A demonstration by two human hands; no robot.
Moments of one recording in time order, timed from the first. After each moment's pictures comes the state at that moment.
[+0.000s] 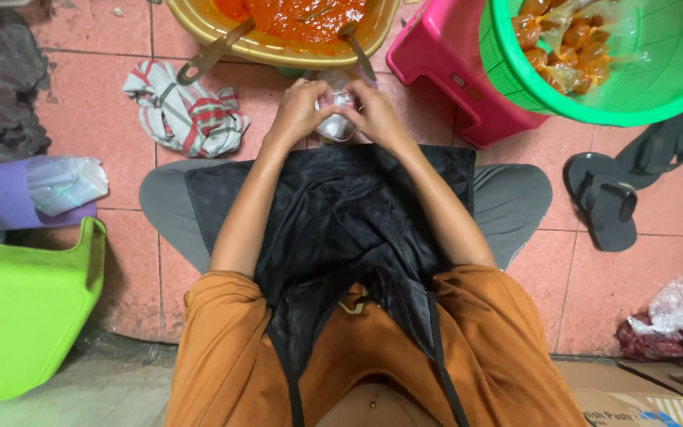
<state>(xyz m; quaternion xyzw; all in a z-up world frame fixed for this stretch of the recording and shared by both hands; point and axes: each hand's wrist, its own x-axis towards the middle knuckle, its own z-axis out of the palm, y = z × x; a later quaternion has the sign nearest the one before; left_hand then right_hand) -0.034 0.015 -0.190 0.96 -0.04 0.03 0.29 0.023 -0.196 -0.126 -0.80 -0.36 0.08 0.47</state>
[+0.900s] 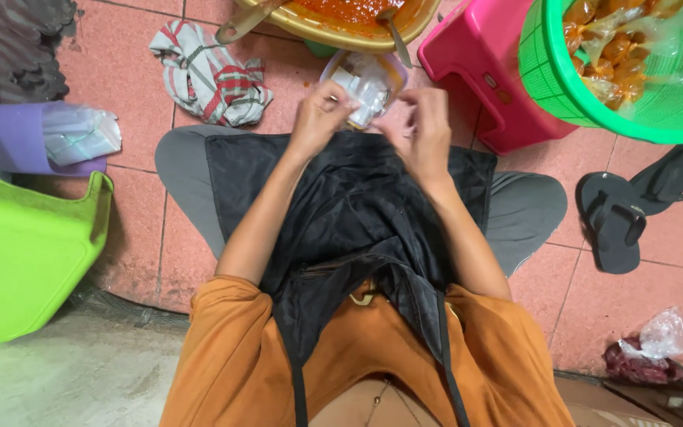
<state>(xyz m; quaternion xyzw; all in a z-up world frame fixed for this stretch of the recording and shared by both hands) -0.099 -0.024 -0.115 0.69 0.09 0.14 0.70 -0.053 -0.224 -0.018 -0.81 -0.33 -0.11 0.47</state>
